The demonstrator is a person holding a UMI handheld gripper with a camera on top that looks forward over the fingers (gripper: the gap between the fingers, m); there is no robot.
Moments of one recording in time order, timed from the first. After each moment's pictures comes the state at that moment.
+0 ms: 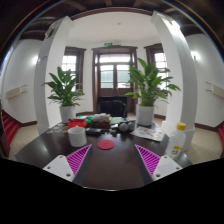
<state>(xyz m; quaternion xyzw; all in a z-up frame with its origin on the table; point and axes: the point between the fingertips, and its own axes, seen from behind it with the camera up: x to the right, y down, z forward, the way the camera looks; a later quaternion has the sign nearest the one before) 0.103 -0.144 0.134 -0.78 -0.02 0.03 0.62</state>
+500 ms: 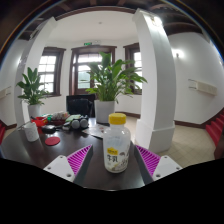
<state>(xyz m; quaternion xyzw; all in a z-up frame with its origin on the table) 0.337 -0.101 0.088 -0.78 0.05 -0.05 0.62</state>
